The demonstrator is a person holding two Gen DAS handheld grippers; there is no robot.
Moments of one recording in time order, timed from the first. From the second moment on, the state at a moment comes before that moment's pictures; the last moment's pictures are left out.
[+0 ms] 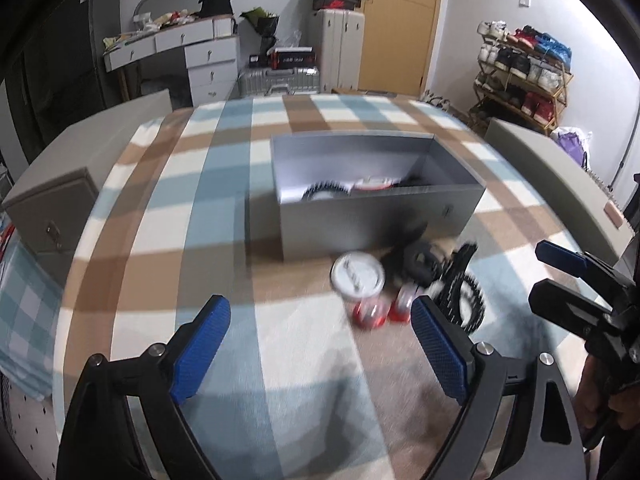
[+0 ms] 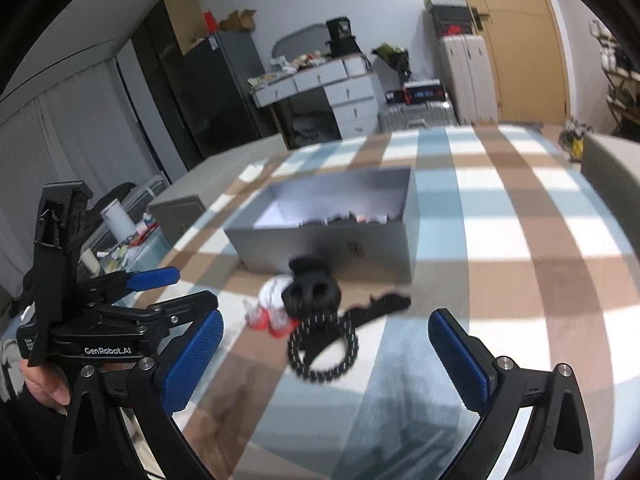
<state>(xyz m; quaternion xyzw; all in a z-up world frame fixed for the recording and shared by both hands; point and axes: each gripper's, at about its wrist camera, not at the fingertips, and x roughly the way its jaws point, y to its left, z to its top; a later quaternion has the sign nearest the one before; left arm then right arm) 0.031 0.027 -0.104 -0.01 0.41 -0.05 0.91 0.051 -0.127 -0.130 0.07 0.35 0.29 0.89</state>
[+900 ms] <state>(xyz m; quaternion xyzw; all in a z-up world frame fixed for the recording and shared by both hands) 0.011 0.063 -0.130 -0.06 0.44 -0.03 0.90 0.067 -0.056 -0.143 0.01 0.39 0.34 0.86</state>
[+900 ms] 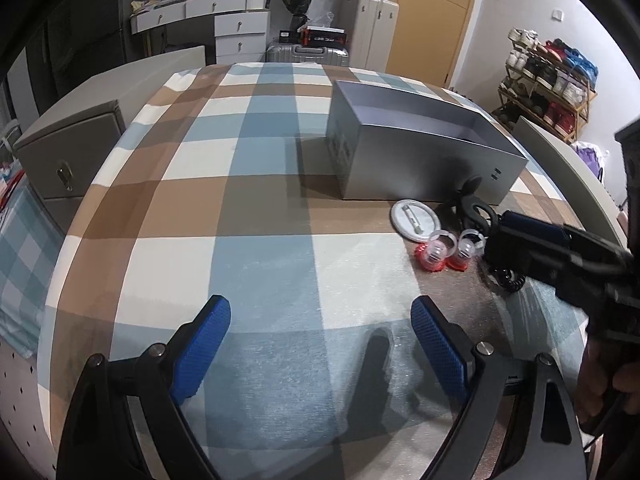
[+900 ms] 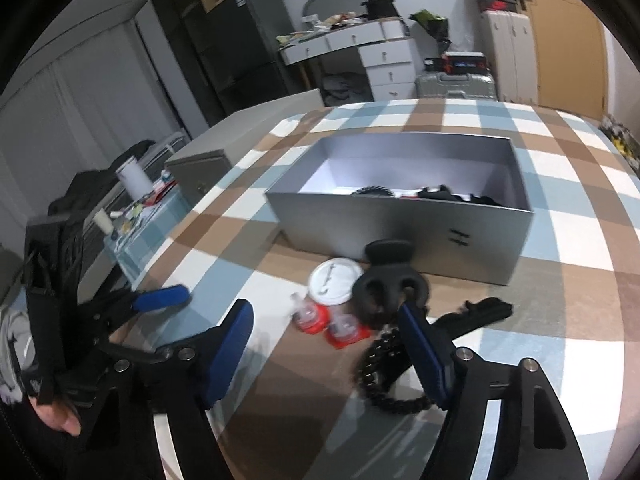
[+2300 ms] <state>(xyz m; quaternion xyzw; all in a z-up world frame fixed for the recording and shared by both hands) 0.042 0.033 -0.118 -0.05 0.43 -0.09 0.89 0.050 -0.100 -0.125 0.03 0.34 0.31 0.89</state>
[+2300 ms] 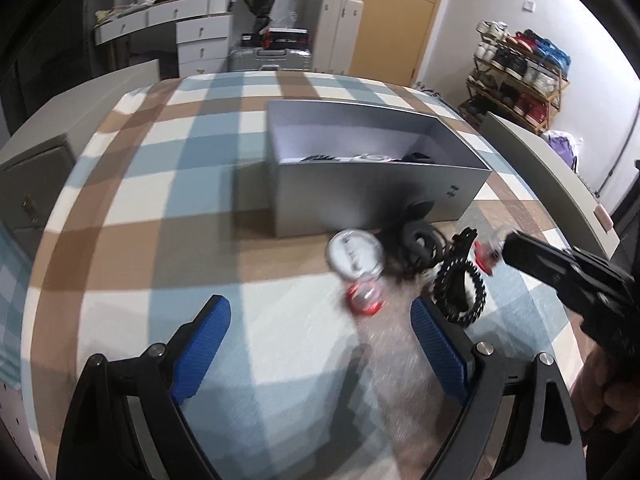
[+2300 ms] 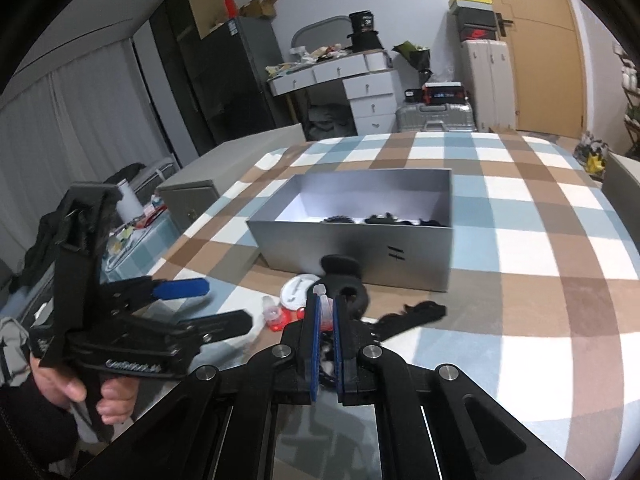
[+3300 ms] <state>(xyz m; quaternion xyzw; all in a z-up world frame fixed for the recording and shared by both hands) 0.045 0.015 -0.114 -0.01 0.46 -0.12 0.88 0.038 -0.135 -0.120 0.08 0.32 0.30 0.90</state>
